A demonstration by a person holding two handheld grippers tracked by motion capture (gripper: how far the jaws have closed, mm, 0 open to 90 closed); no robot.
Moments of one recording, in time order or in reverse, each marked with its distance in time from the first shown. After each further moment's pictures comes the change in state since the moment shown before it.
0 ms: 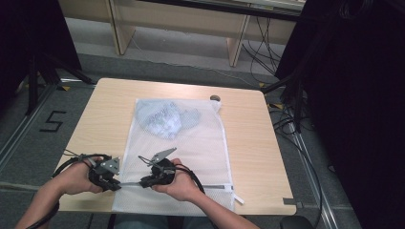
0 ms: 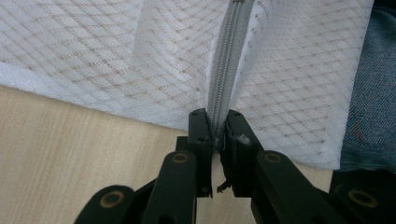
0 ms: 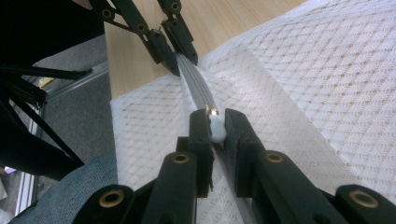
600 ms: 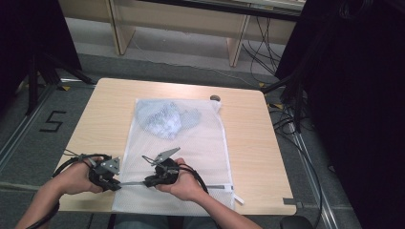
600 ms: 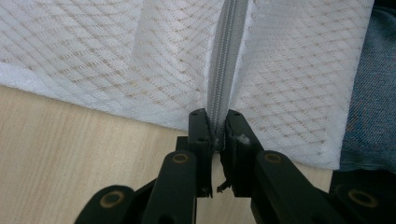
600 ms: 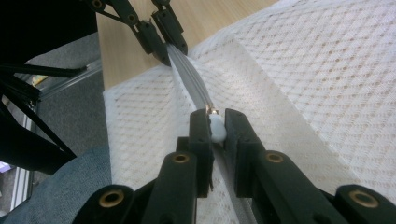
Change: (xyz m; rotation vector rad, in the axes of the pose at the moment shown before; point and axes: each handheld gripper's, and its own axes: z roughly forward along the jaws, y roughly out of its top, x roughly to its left) left arm 0.001 0.000 -0.001 0.012 -0.003 0.011; right arm -0.004 -0.005 -0.008 0.011 -0.022 0.006
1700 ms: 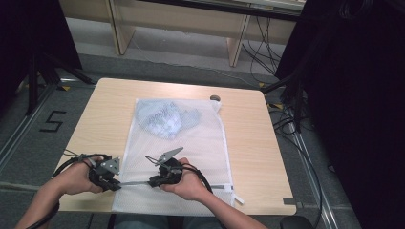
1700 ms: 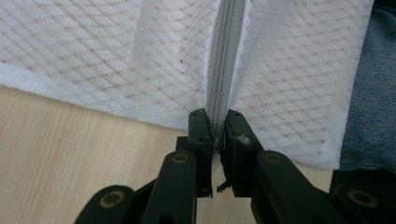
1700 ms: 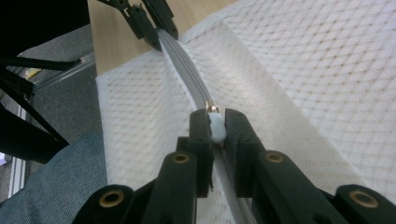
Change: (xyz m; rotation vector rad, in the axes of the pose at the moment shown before) left arm -0.002 0.000 0.002 -0.026 -0.002 -0.033; right arm -0.003 -0.005 -0.009 0.028 -0.020 0.014
